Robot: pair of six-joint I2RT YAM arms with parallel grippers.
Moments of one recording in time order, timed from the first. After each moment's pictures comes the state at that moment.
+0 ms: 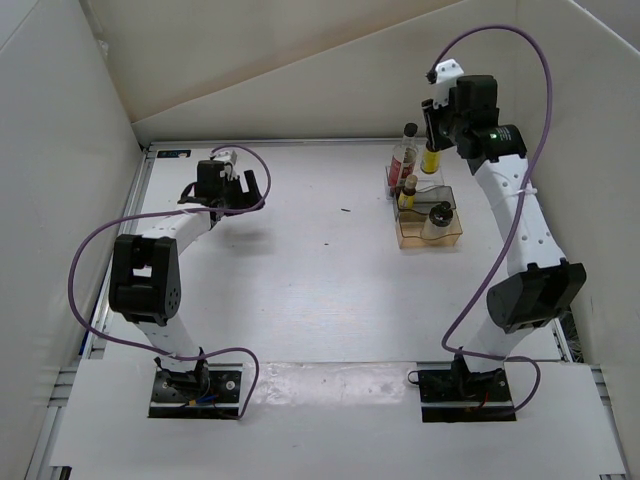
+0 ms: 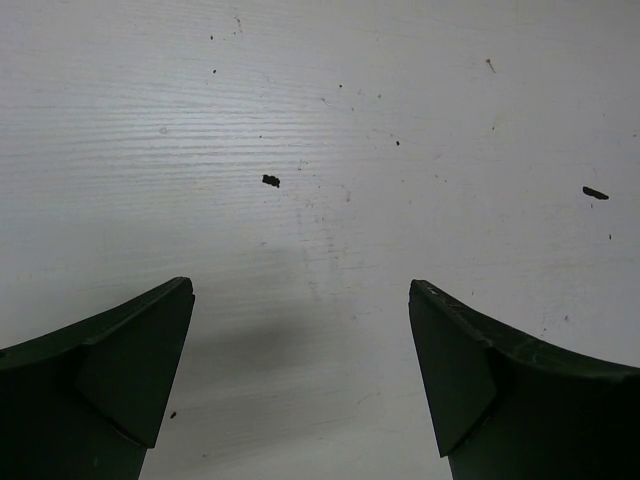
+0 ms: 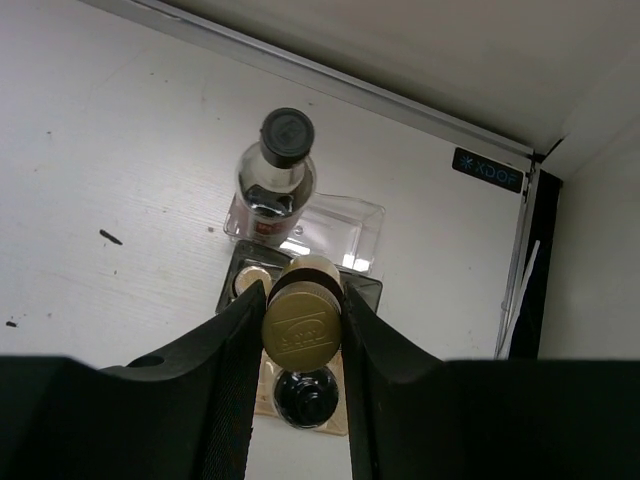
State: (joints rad) left arm -0.13 1.75 1.13 -0.07 0.15 -0.29; right arm 0.23 1.67 1.90 -0.72 0.01 -0.24
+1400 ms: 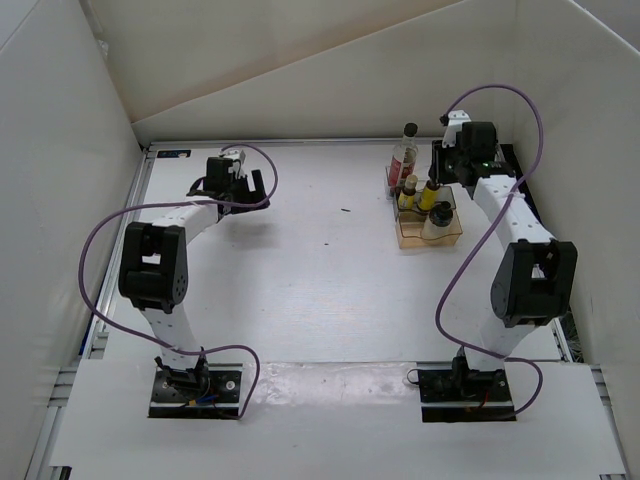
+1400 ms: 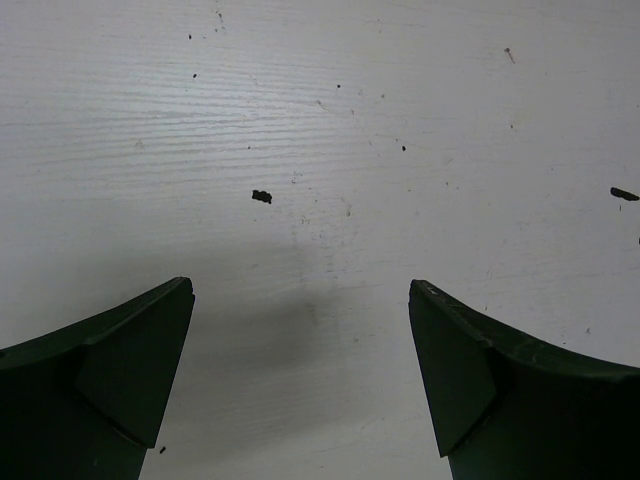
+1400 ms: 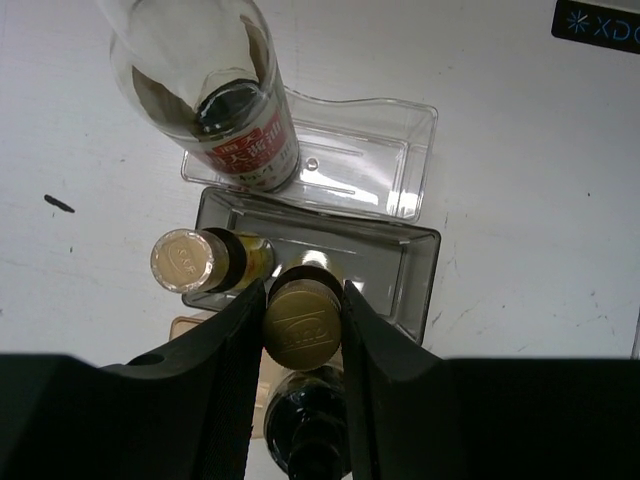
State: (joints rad) left arm -0.15 1.85 1.22 -0.11 0.14 -0.27; right arm 0.07 1.70 1.45 -0.39 -0.15 -0.12
